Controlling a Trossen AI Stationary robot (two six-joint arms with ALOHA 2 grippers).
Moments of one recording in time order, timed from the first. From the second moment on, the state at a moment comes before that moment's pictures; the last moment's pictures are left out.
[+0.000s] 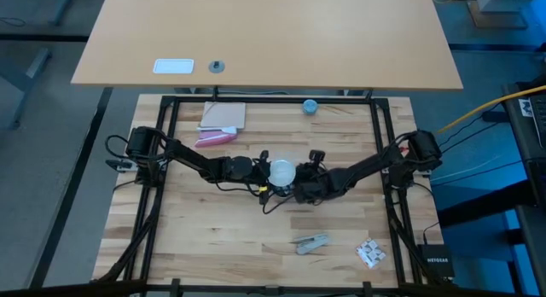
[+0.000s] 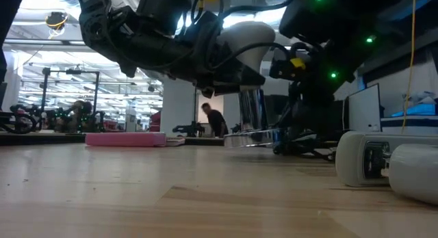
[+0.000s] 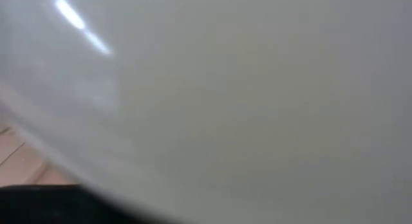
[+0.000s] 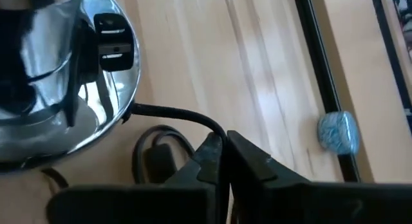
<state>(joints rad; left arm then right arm) -0.08 1.87 0.78 0.86 -0.08 -0.07 0.22 1.75 0.90 -0.32 0.84 0.14</state>
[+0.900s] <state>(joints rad) -0.07 1.87 0.78 0.87 -0.06 -0.12 0.16 1.75 0.89 -0.29 0.61 -0.03</state>
